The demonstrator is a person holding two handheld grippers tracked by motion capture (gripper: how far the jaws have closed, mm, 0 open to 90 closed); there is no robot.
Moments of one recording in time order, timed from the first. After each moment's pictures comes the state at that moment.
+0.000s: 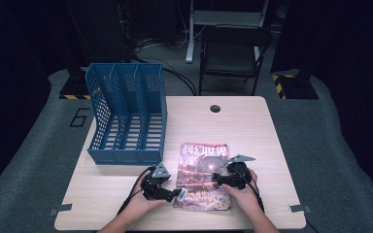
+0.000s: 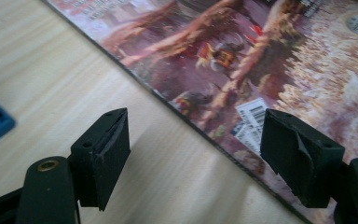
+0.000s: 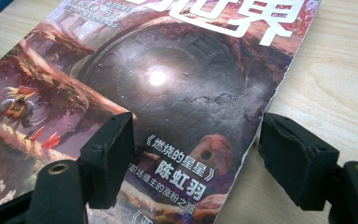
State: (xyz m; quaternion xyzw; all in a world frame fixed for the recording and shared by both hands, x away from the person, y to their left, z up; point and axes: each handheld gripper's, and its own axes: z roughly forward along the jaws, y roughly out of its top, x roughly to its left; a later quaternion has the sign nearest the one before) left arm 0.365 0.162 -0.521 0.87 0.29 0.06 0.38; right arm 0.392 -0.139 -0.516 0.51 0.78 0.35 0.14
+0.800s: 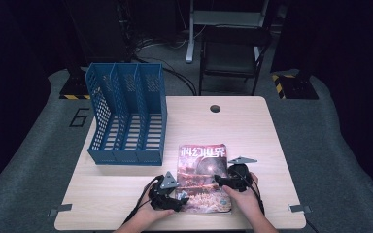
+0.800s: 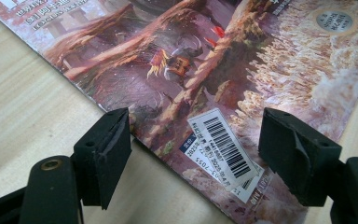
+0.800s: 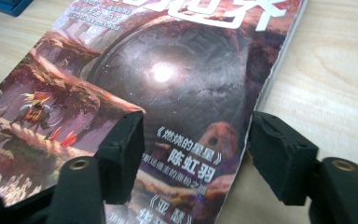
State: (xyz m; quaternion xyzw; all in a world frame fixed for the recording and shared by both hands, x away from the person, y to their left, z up) left arm 0.335 0.140 -0.523 0.87 0.30 0.08 0.38; right arm 0.379 -0.140 -0.509 0.52 0.77 0.35 0.12
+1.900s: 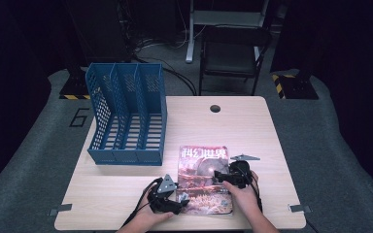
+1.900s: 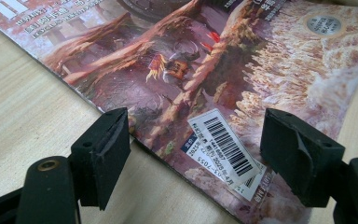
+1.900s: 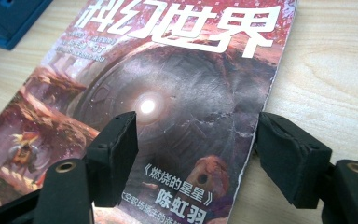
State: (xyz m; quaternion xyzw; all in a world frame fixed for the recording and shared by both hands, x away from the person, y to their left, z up) left arm 0.332 0.144 -0.529 0.86 0.28 0.09 0.41; right arm 0.393 -0.144 -0.516 0.55 0.74 0.38 0.11
